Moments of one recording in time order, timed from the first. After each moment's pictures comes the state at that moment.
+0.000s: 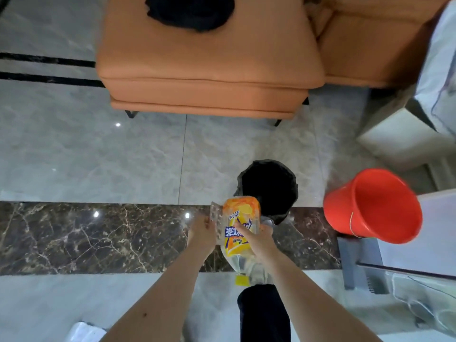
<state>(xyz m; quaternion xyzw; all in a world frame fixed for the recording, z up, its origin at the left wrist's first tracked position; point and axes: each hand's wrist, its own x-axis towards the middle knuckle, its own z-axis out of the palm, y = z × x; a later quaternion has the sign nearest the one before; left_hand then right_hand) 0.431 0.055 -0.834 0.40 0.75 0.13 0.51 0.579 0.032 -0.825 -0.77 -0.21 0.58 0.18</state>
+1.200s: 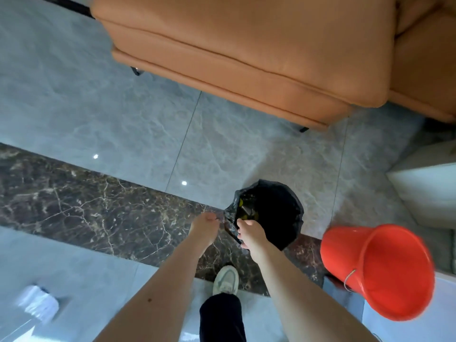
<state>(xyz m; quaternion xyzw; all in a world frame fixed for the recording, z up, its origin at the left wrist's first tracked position) 0.496 0.171 -0.897 0.20 0.74 0.11 0.63 0.619 0.182 -0.896 -0.77 -0.26 0.58 -0.03</state>
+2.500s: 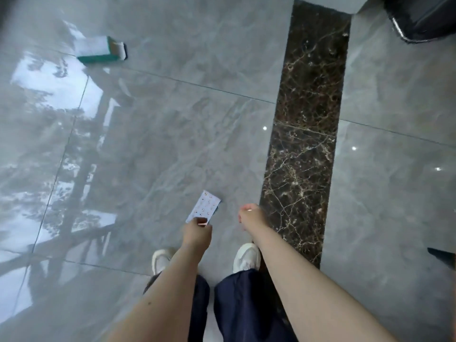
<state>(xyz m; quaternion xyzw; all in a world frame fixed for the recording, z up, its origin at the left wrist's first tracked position) 0.051 -0.244 -0.975 -0.49 0.63 0.50 0.33 0.002 -0.116 -0.995 -0.36 -0.75 0.40 -0.39</state>
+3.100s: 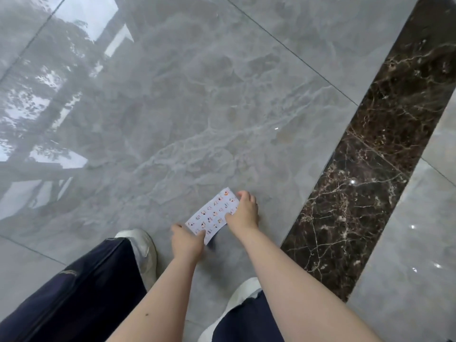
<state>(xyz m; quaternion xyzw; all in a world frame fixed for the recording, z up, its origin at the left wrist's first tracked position) 0.084 -0.287 -1.218 -0.63 0.55 0.46 0.30 -0.014 -0.204 -1.208 -0.09 -0.89 0.14 -0.43</state>
